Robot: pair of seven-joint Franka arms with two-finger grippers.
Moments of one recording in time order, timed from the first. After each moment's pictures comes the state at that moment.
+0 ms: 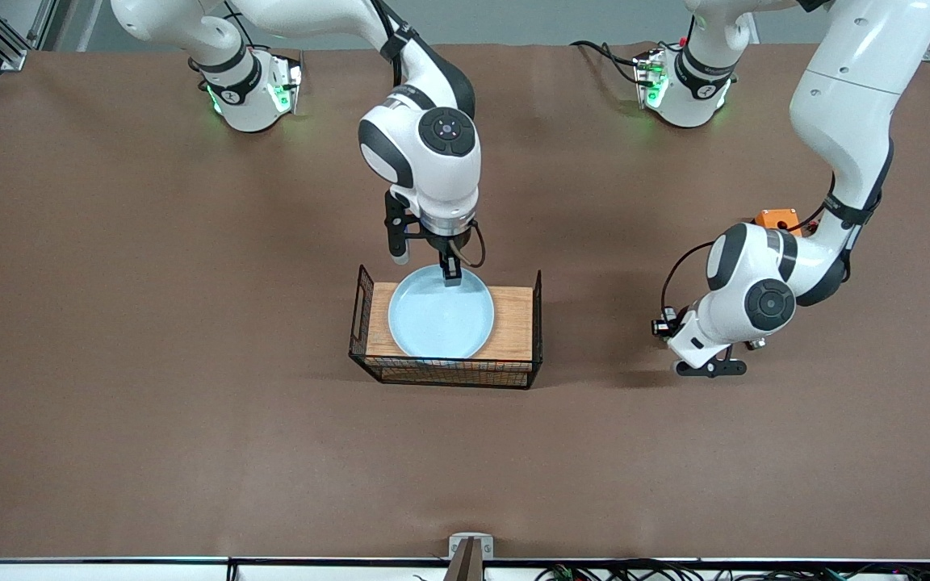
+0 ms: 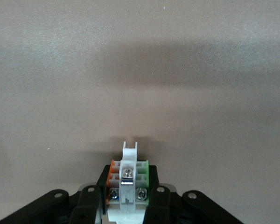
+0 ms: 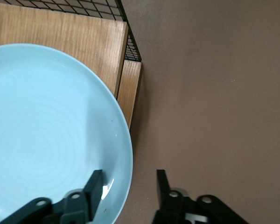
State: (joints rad) left arm 0.07 0.61 -0.29 -1.88 0.14 2.33 -0.28; right arm 0.84 0.53 -0.04 -1.55 -0.10 2.11 2.29
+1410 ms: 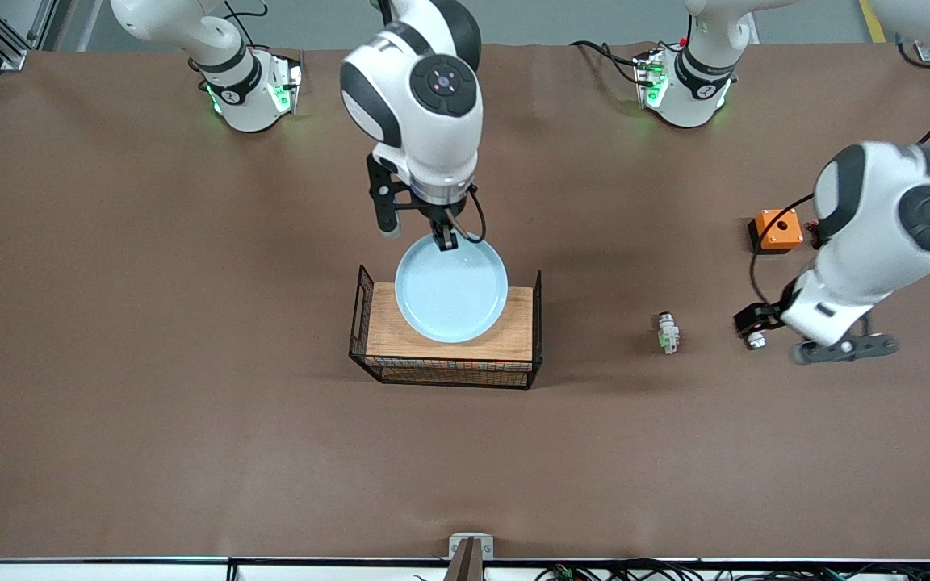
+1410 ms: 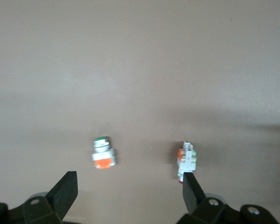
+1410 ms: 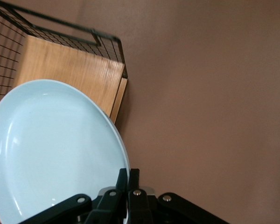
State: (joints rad) left arm 0.19 0.20 -0.29 -1.84 0.15 2.12 -0.25; right arm 0.82 0.46 -0.05 -1.29 0.00 1.68 2.07
